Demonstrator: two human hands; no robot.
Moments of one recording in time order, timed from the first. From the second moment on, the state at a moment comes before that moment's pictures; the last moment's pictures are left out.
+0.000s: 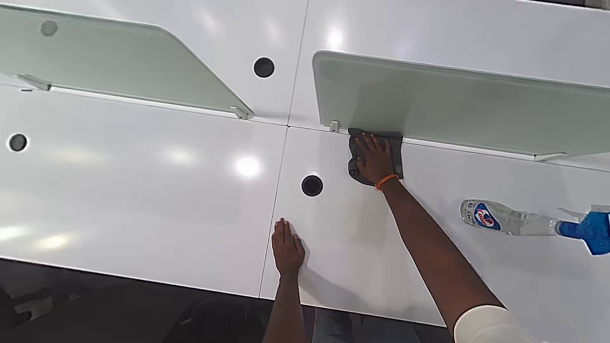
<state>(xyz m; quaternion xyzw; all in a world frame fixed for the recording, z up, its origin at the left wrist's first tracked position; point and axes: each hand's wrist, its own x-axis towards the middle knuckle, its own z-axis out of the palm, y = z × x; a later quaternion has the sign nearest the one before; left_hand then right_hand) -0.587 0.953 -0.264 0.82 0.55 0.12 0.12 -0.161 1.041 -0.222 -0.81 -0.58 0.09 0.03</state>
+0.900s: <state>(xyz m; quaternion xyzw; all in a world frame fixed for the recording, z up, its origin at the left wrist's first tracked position) -0.585 0.951 -0.264 0.81 0.55 0.12 0.12 -0.222 1.093 -0.214 -0.92 -0.37 0.08 0.09</state>
